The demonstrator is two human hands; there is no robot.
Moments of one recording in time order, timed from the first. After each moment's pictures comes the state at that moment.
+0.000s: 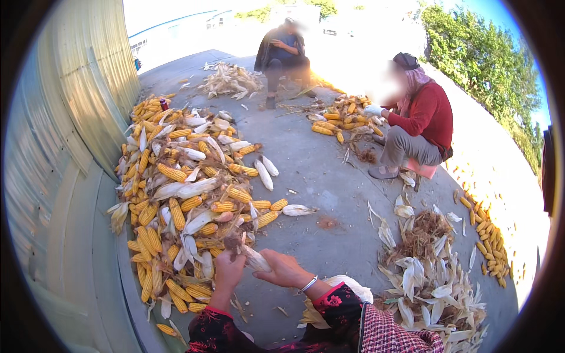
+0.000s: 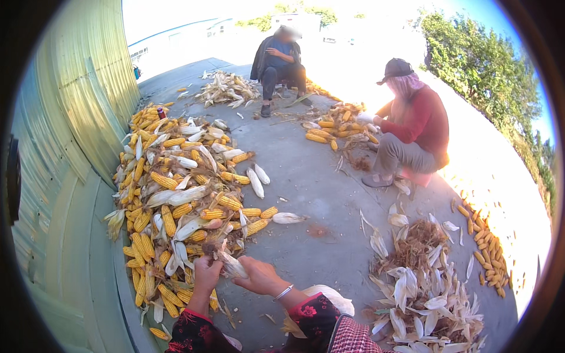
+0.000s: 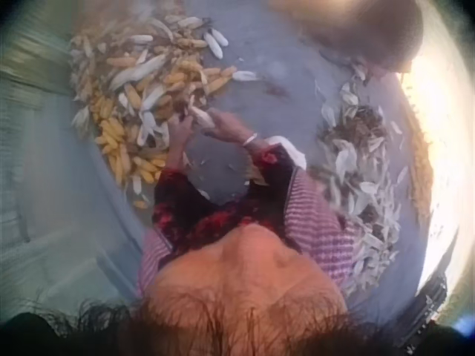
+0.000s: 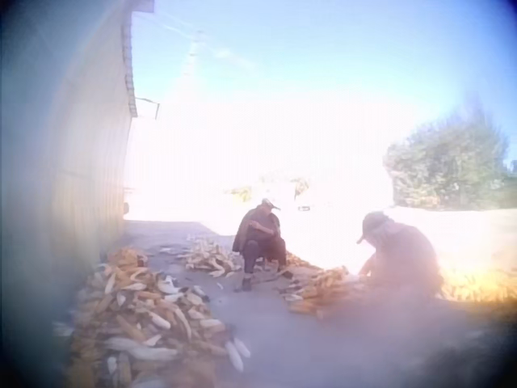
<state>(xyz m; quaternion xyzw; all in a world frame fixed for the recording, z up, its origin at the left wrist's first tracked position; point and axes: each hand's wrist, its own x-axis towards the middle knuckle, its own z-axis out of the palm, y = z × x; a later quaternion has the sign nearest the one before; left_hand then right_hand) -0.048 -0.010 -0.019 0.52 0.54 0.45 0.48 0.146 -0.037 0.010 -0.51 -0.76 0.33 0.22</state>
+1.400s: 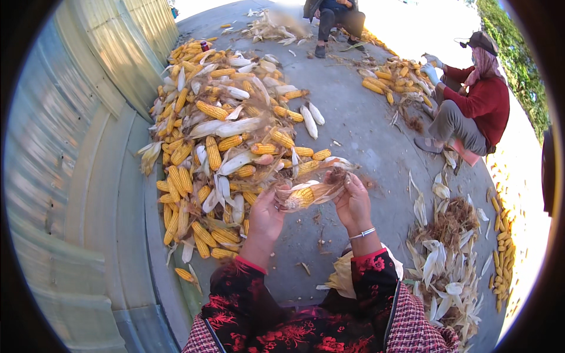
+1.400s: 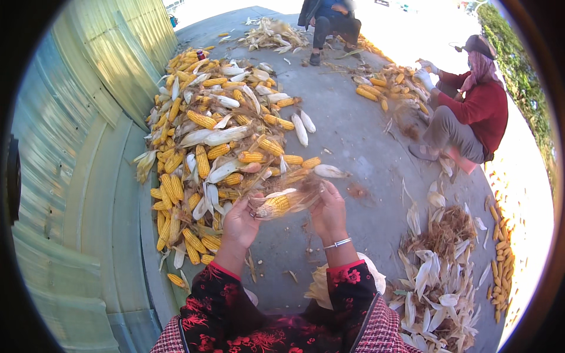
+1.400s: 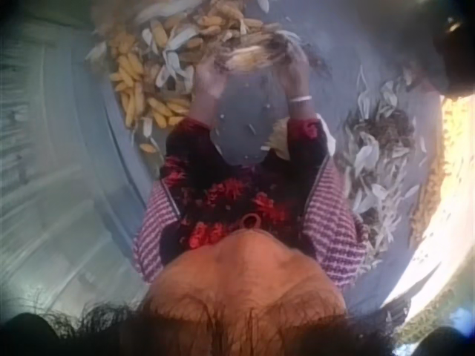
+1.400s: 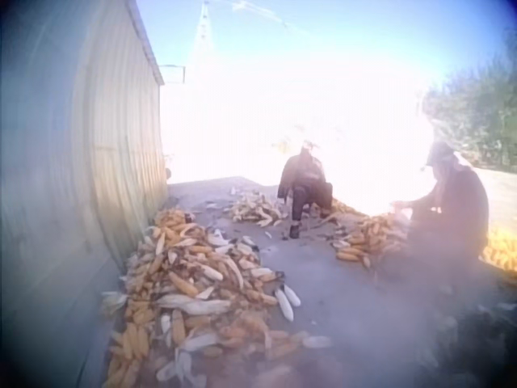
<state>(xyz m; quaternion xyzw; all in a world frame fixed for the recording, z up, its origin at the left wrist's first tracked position) -0.034 -0.006 -0.018 0.14 0.27 0.61 0.74 0.180 0.000 0.005 -0.30 -0.21 0.65 0.67</state>
